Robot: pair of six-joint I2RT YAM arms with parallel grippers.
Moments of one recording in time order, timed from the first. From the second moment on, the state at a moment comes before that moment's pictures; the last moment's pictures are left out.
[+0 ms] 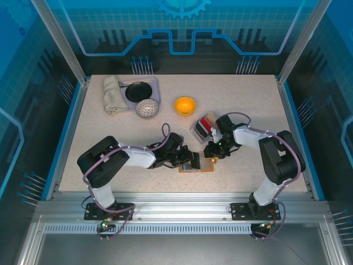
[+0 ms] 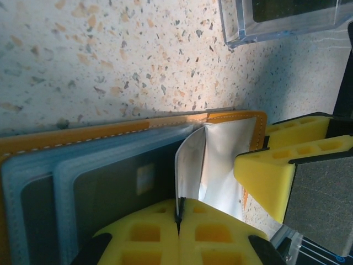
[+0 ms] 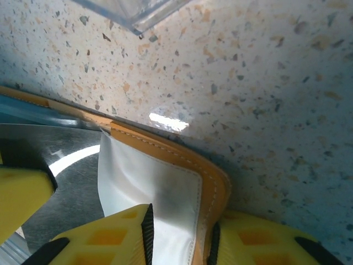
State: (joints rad) left arm -0.79 1.78 0.74 0.29 0.30 -1.20; right arm 0.35 1.69 0.88 -0.62 -0.44 0.29
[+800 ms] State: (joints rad) left arm -0.75 1.88 0.73 0.51 0.46 -1.25; right arm 0.35 1.67 0.87 -0.64 -0.37 0.30
